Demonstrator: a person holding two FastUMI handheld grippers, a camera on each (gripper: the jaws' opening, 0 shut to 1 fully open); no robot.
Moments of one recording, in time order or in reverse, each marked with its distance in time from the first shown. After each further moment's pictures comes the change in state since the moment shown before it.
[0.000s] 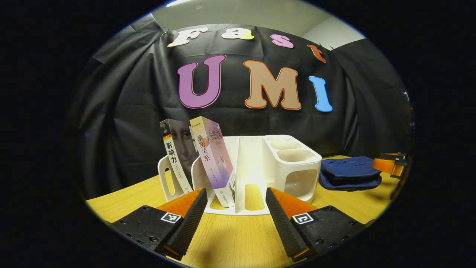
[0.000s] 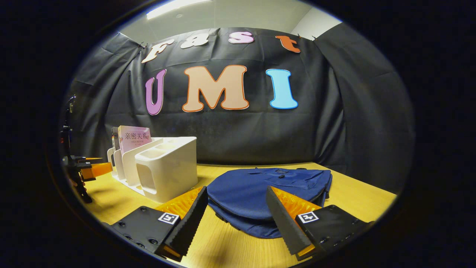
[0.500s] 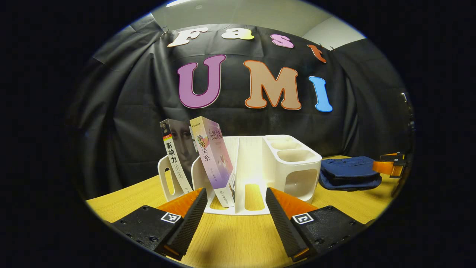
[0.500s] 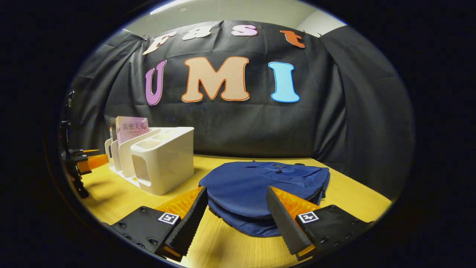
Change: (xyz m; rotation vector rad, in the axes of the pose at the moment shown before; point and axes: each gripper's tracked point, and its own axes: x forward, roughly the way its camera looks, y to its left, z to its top) left arm 0.000 0.000 0.001 0.000 -0.001 0.000; right arm 0.002 -0.013 -0.007 -0.073 0.090 -0.004
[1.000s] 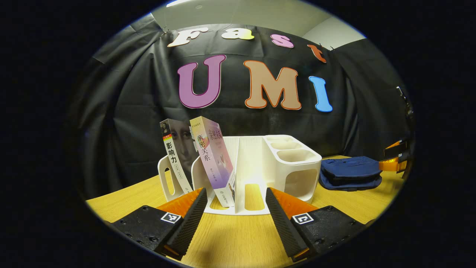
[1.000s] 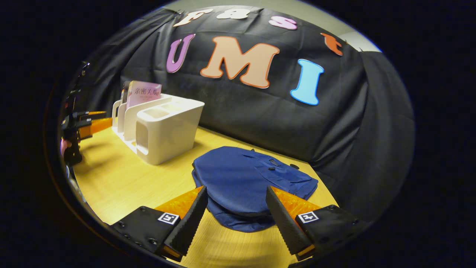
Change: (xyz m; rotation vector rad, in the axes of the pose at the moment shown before) left arm 0.000 0.000 0.000 -0.001 0.000 0.000; right arm -0.011 -0.014 -0.003 -0.312 0.193 0.081
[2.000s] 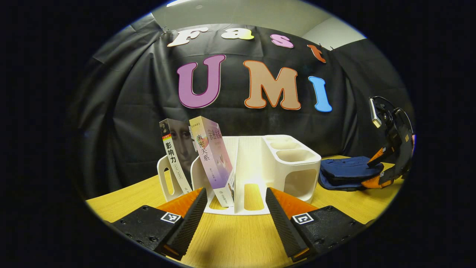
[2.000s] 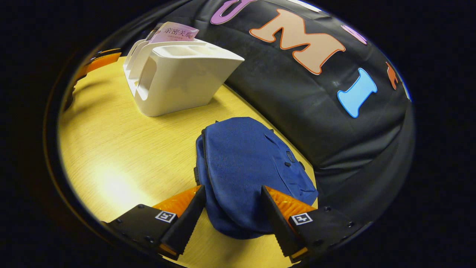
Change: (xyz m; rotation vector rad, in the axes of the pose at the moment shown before) left arm 0.000 -0.001 -0.001 -0.001 0.000 -0.005; right arm 0.060 0.023 -0.021 -0.372 0.262 0.013
